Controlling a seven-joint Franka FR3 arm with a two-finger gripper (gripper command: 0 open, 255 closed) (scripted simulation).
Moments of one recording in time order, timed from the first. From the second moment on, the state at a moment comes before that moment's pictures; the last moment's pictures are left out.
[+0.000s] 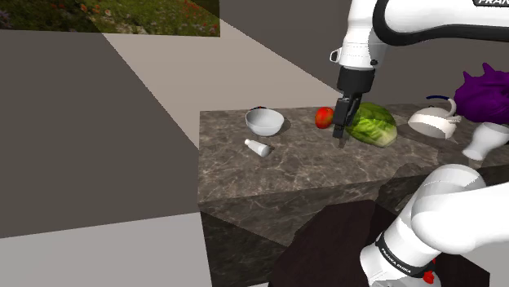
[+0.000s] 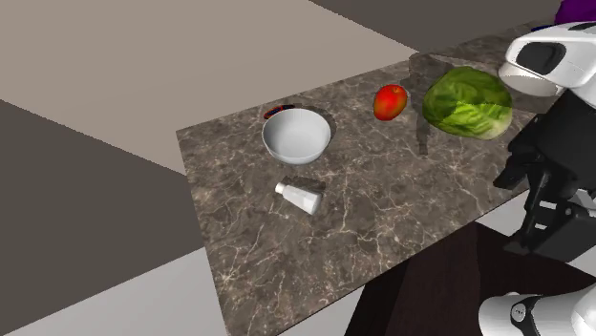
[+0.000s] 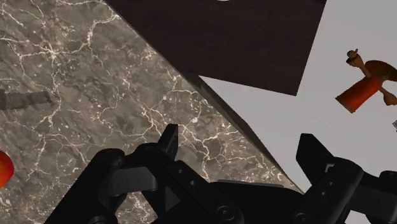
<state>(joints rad) -0.01 -0.82 0.04 -2.43 0.08 1.49 -0.14</state>
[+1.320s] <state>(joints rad) -0.03 -0.11 0.09 -2.17 0.05 1.90 -0.10</state>
